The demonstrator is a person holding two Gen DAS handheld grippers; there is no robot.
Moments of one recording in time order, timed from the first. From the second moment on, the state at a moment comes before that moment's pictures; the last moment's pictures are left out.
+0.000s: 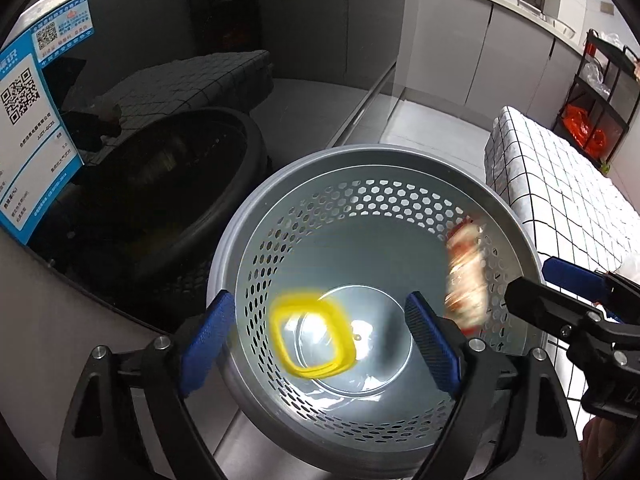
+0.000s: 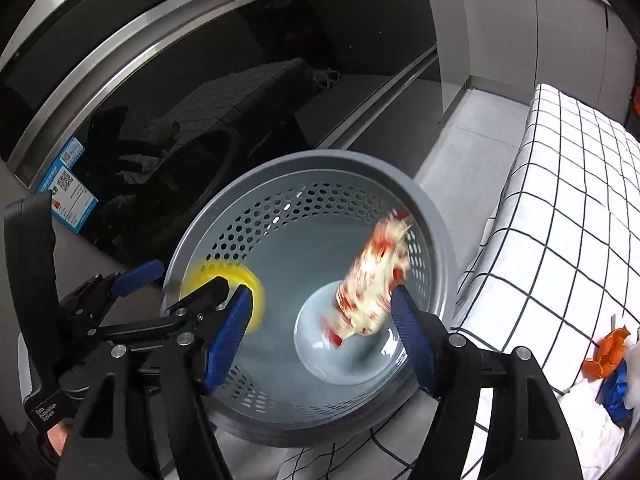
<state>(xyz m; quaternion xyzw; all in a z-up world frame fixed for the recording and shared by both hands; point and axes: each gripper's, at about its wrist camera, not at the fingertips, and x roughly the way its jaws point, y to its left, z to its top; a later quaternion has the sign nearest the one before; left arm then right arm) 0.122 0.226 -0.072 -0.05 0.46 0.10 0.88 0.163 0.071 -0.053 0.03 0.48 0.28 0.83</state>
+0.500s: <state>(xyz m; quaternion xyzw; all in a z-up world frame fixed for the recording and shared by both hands) 0.118 0.227 -0.067 -0.05 0.46 0.10 0.88 0.157 0.066 -0.048 0.02 0.47 0.28 0.84</state>
